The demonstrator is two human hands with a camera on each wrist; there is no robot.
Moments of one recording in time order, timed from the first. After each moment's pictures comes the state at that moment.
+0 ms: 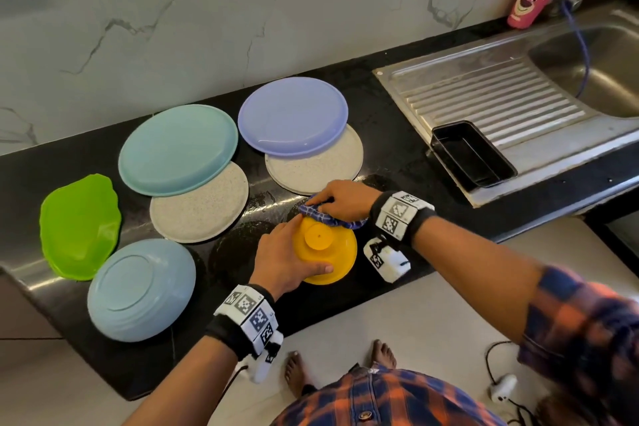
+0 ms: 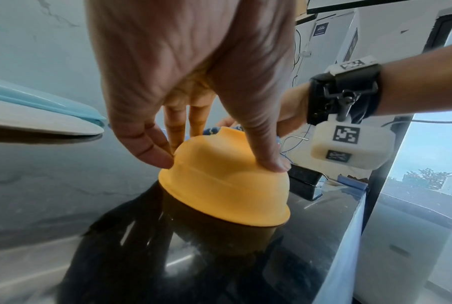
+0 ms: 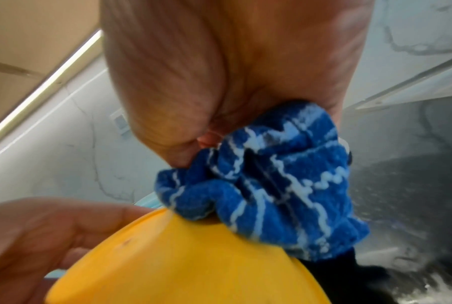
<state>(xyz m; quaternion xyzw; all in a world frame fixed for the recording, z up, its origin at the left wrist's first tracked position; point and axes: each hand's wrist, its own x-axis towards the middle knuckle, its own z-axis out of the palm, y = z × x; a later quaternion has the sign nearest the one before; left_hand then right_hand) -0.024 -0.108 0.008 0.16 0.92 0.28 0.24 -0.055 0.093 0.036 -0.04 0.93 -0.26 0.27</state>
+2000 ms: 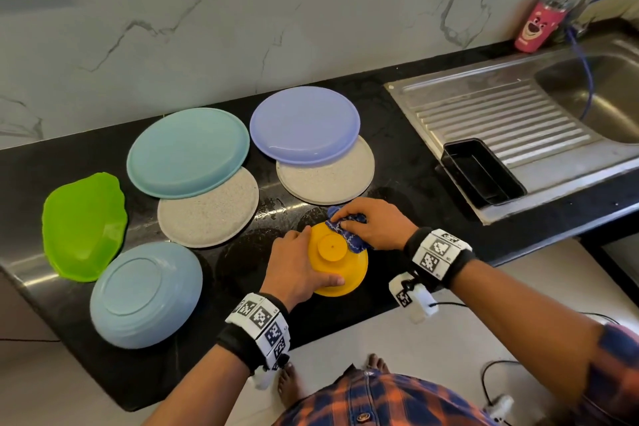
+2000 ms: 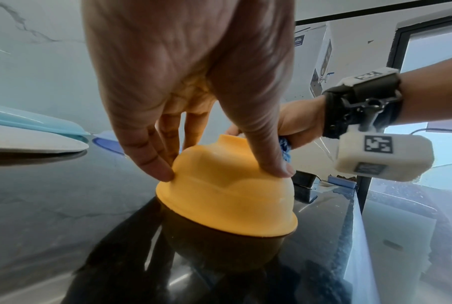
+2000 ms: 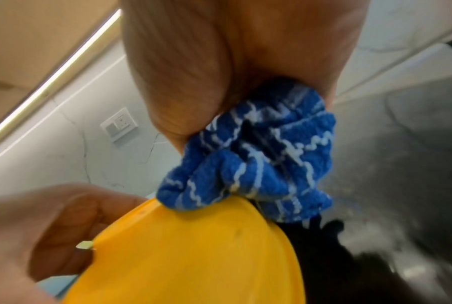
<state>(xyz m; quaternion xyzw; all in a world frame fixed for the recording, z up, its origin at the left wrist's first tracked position) -0.024 -0.104 0.018 0.17 0.93 0.21 0.25 -0.015 0.102 0.035 0.01 0.93 -0.32 0.16</state>
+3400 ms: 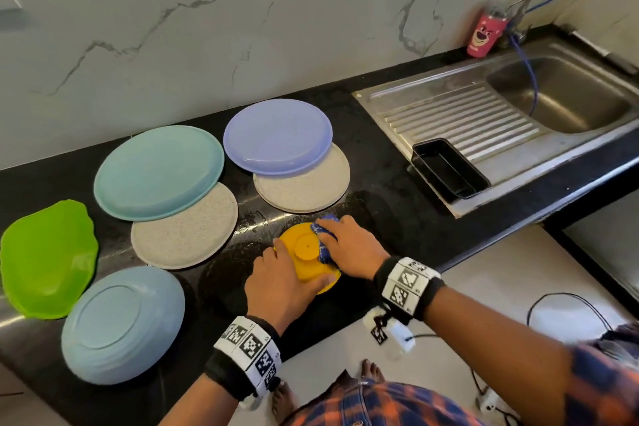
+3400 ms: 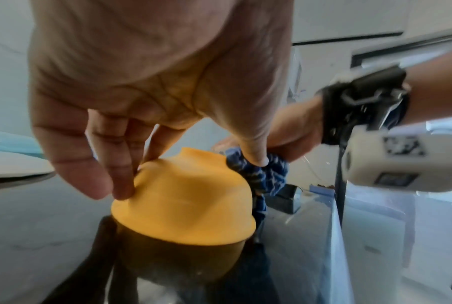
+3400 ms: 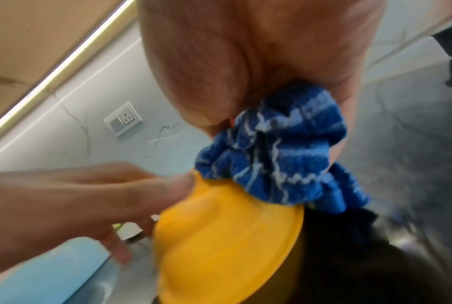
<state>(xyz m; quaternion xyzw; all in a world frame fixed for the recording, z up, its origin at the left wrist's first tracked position) -0.010 -0.107 0.007 0.15 0.96 0.14 0.18 0.009 0.061 0.023 0.15 0.93 -0.30 0.16</state>
